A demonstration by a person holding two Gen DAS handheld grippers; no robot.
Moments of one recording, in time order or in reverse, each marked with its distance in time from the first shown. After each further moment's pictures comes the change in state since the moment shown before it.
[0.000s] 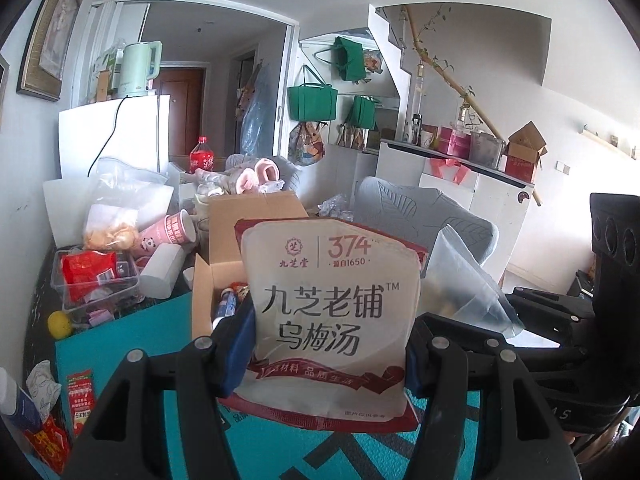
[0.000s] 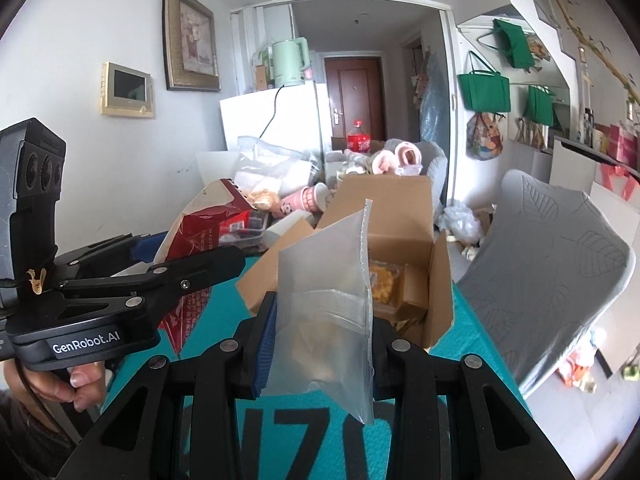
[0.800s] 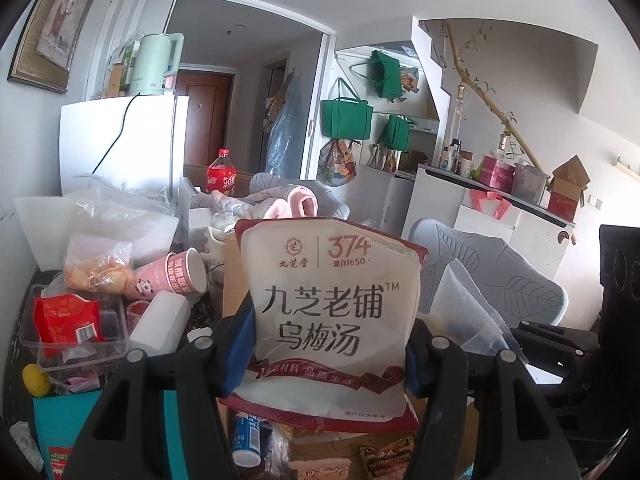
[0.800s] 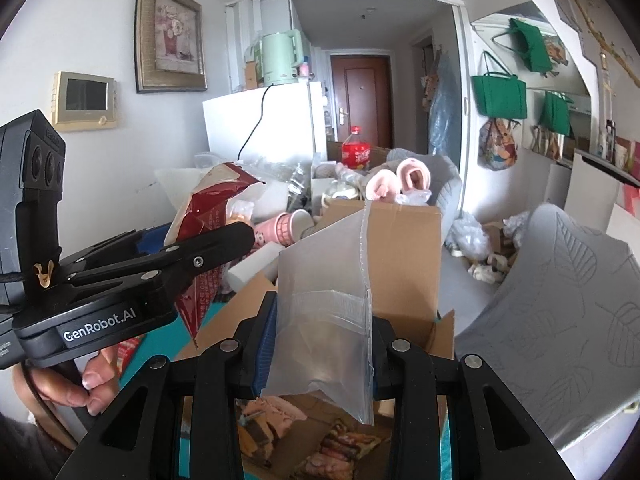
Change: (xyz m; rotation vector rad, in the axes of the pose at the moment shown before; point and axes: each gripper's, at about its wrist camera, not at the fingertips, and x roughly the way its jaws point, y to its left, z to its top) left arm 0.140 0.063 0.073 -0.076 -0.053 0.086; right arm 0.139 -0.068 0.079 -0.005 0.032 0.040
